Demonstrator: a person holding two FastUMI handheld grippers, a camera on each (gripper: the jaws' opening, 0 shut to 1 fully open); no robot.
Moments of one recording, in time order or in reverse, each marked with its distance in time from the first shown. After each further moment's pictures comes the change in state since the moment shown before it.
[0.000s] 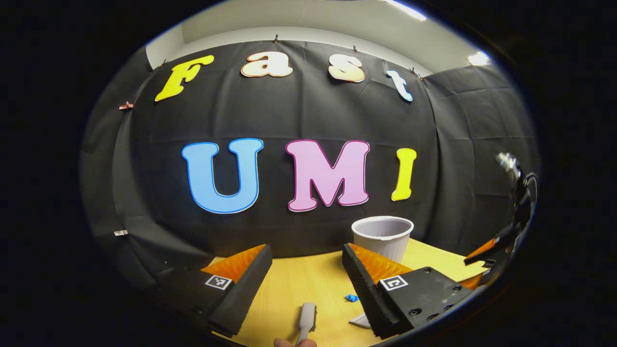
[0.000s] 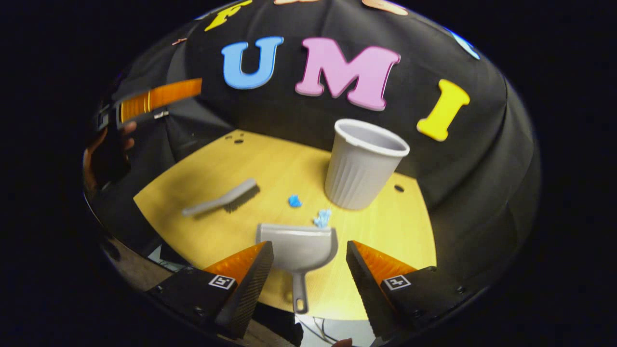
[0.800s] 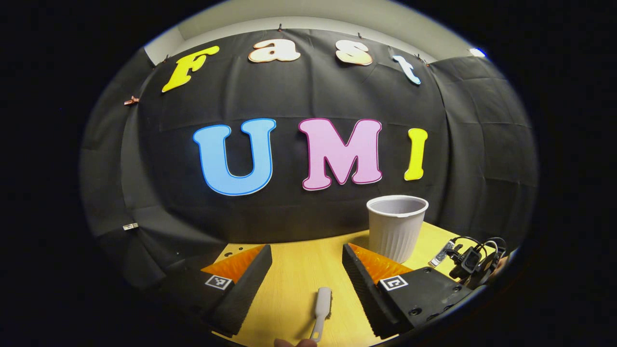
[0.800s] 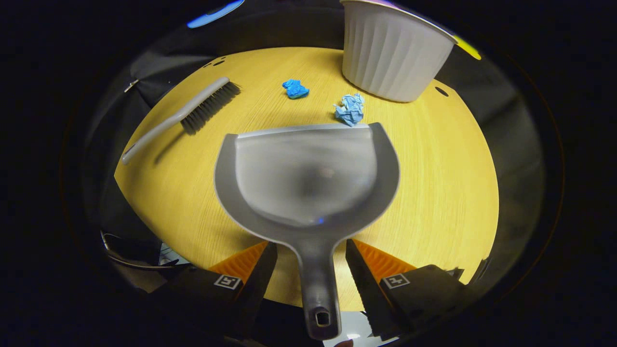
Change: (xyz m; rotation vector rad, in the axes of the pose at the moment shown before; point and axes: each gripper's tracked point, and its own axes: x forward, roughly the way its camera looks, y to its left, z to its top) left arm -0.006 0.029 -0.045 0.017 0.098 0.069; right arm 0.134 0.025 -0.142 0.104 0.475 0.079
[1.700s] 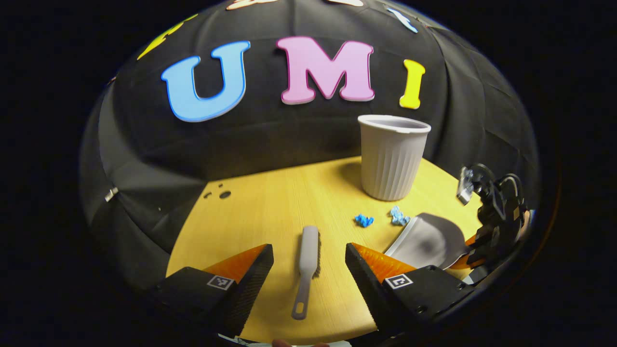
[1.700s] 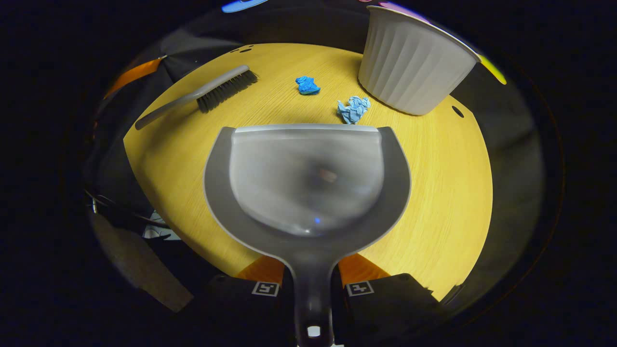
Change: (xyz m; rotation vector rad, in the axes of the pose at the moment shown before) left arm 0.032 -0.038 -0.172 0.014 0.519 -0.085; right arm -0.019 -0.042 -0.010 -0.214 0.000 0.041
